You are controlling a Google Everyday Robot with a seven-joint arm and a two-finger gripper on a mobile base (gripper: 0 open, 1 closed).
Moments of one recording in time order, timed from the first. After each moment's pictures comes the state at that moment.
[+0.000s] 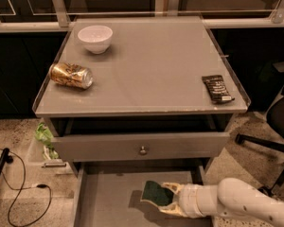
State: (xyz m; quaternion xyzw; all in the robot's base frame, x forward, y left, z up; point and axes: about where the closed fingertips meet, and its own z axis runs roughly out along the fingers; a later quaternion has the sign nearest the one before) arm 0.404 -0.102 0.477 -0.60 0.69 0.19 0.35
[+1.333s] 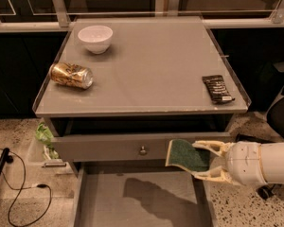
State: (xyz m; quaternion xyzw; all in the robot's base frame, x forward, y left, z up) arm 0.399 -0.171 0.740 -0.64 0.63 0.14 0.42
